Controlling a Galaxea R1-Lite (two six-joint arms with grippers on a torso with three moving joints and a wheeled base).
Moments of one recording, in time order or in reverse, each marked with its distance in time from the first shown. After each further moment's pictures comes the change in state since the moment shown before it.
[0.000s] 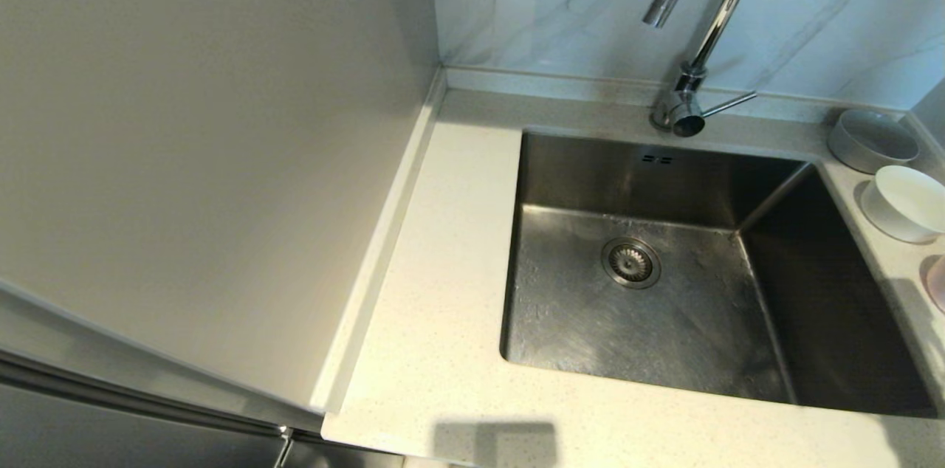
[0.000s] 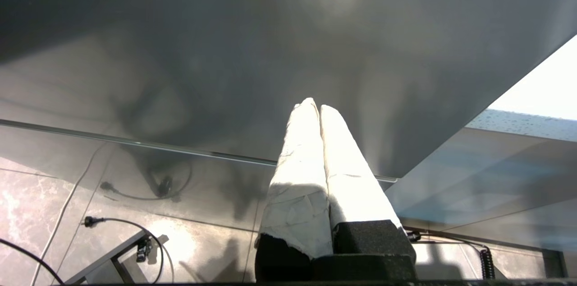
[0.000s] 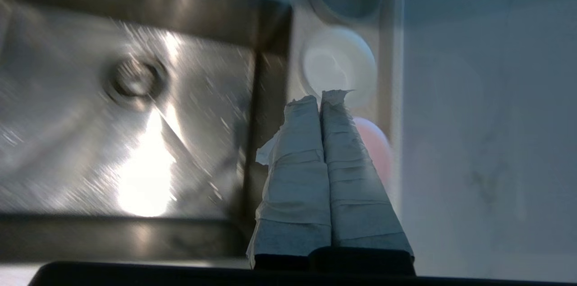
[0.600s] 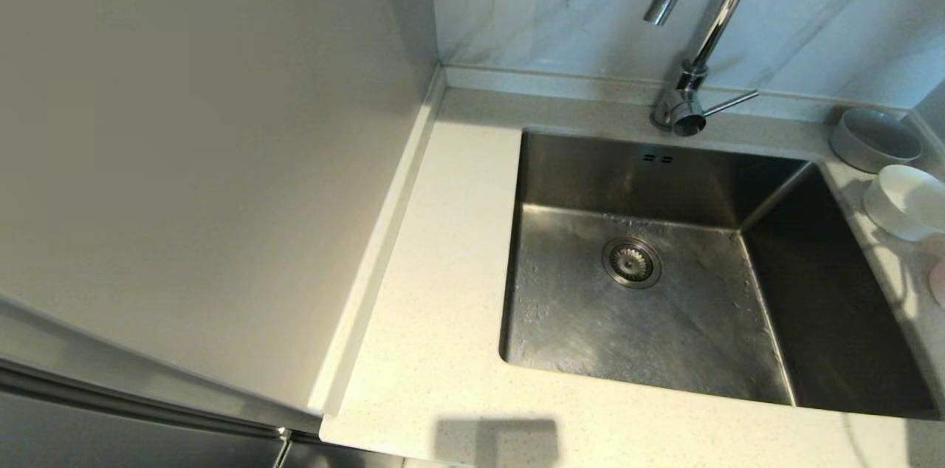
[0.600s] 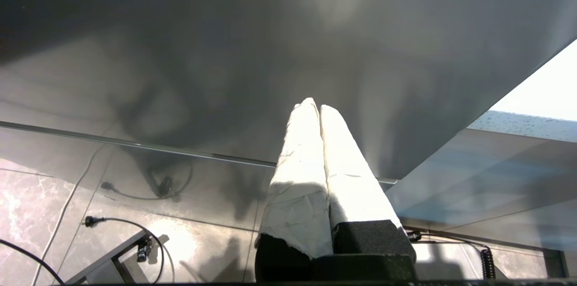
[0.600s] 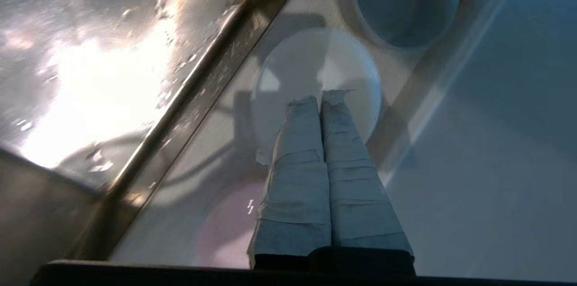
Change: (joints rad) left arm 0.000 0.000 0.000 0.000 0.000 0.001; right arm -0.275 0.635 -0.412 0.122 0.439 -0.661
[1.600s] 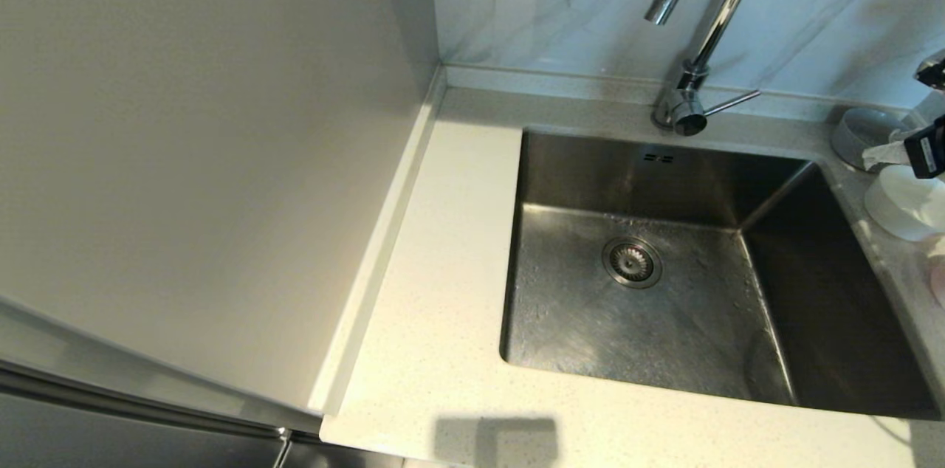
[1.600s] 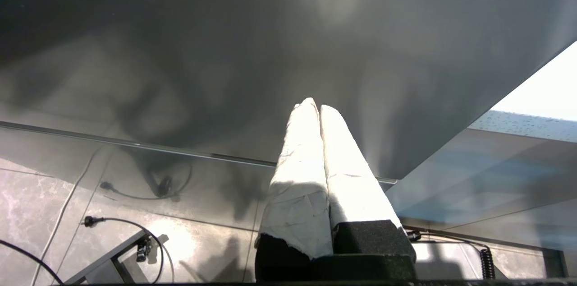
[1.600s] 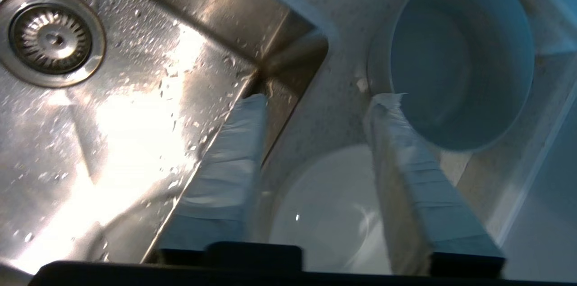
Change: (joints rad) left arm 0.000 0.000 0.000 0.000 0.000 -0.001; right arm 0.160 0.205 -0.031 -0.270 -0.075 0.242
